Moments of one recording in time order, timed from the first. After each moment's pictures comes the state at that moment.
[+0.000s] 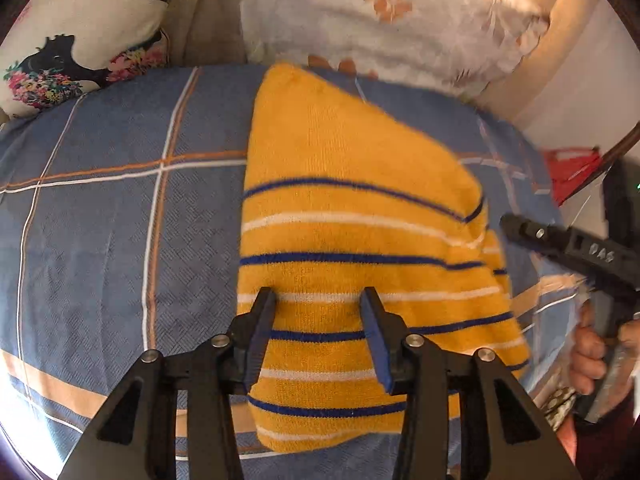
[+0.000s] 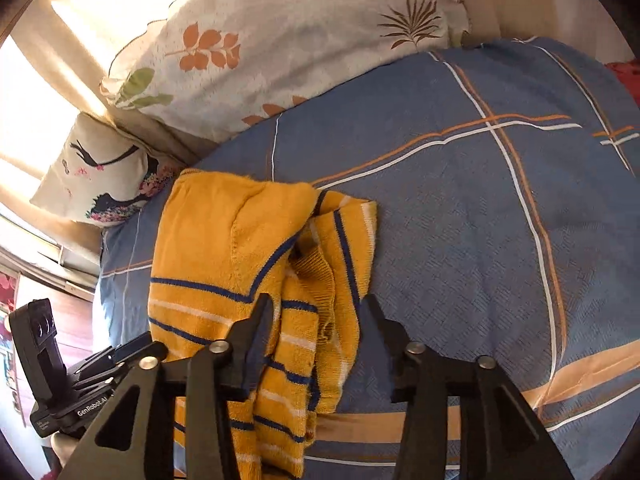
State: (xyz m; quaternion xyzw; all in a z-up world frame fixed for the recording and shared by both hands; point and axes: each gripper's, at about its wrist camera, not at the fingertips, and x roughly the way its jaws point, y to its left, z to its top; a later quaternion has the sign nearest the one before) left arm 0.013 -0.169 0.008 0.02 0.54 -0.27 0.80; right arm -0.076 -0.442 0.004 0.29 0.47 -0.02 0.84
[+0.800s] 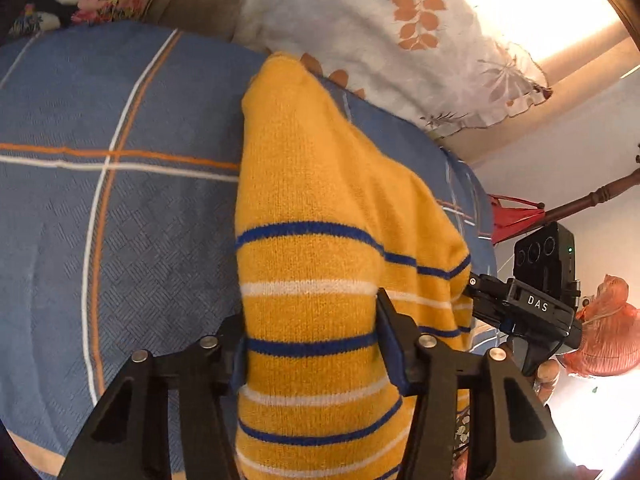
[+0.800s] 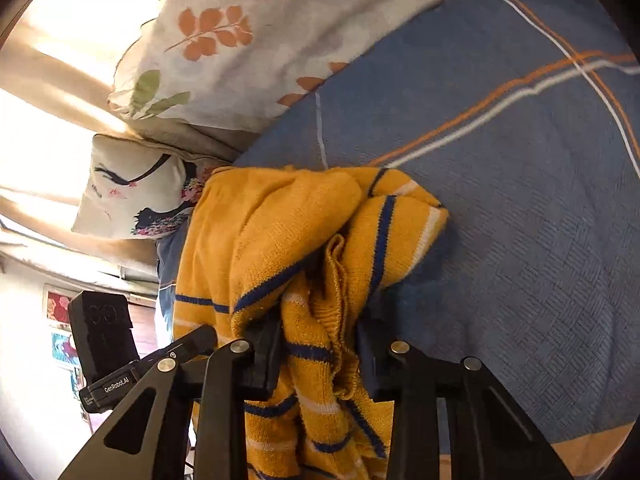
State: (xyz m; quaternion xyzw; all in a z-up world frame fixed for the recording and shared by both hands) left arm 0.072 -0.153 -0.022 -0.12 0.58 -0.35 0.73; right arm -0.023 -0.415 -0.022 0.38 0.46 0.08 0.80
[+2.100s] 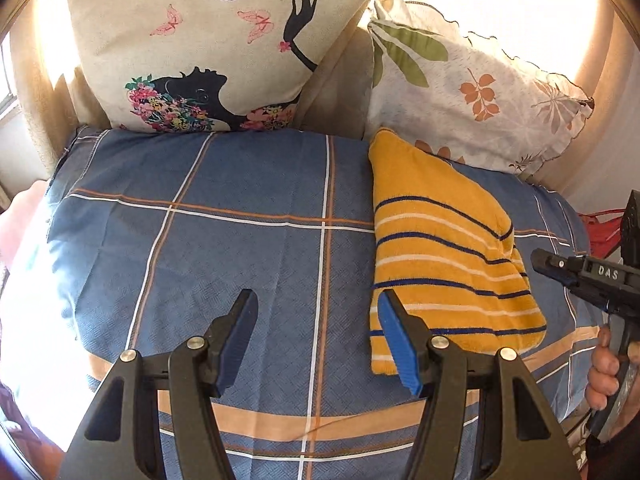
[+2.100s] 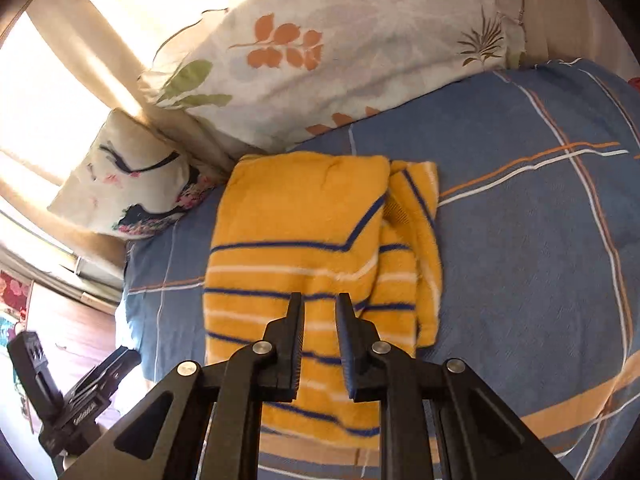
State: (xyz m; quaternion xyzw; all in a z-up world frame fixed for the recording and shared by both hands) left arm 0.029 -0.060 0.048 0.02 0.47 -0.17 0.86; right arm -0.038 -0.348 0.020 0.29 0.45 0.01 0.85
